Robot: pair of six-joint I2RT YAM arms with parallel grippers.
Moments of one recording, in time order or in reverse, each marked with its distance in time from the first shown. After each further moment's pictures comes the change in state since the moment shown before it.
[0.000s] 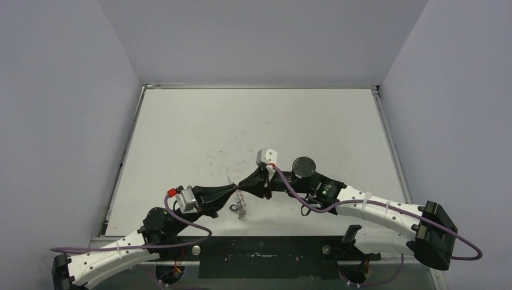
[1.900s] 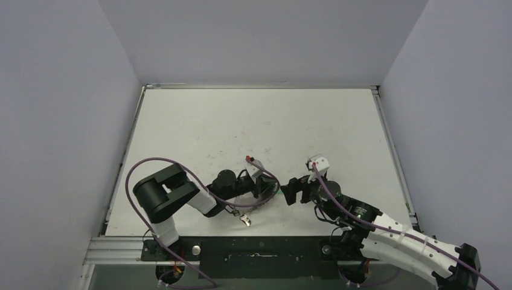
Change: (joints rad) left arm 0.198 1.460 0.330 0.649 0.307 -0.100; right arm -0.045 -0.512 -0.295 -0.499 0.768 0.309
